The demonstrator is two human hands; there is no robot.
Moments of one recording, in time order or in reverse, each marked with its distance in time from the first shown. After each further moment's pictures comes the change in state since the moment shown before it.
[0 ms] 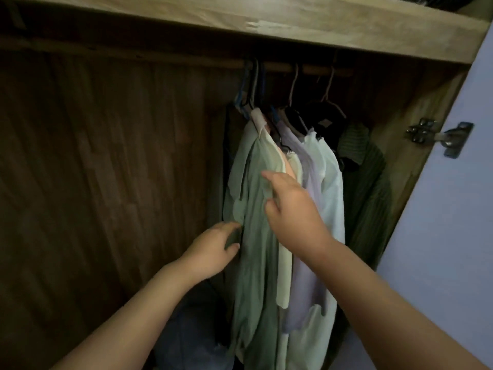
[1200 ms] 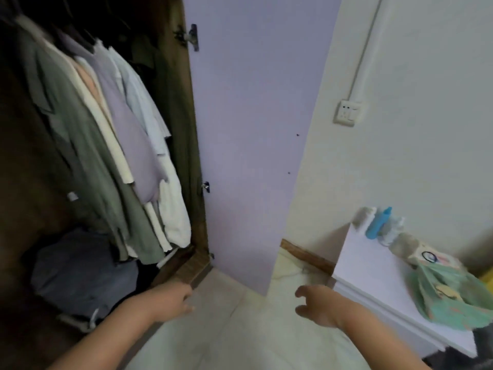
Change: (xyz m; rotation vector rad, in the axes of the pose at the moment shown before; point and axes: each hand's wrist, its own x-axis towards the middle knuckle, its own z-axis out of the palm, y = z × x) left_hand -0.298 0.132 0.175 0.398 -1.021 0.159; right_hand -0.544 0.010 -0.133 -0.243 -0.745 1.171
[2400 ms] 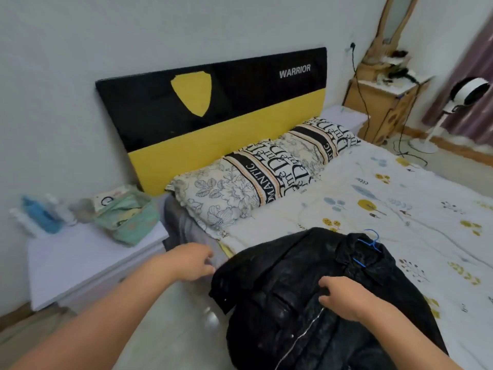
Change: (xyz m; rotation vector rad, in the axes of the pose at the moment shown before) left_hand -0.072 0.634 0.248 0.877 -0.182 1.131; right_hand -0.467 0.369 0.284 0.734 0.213 1.116
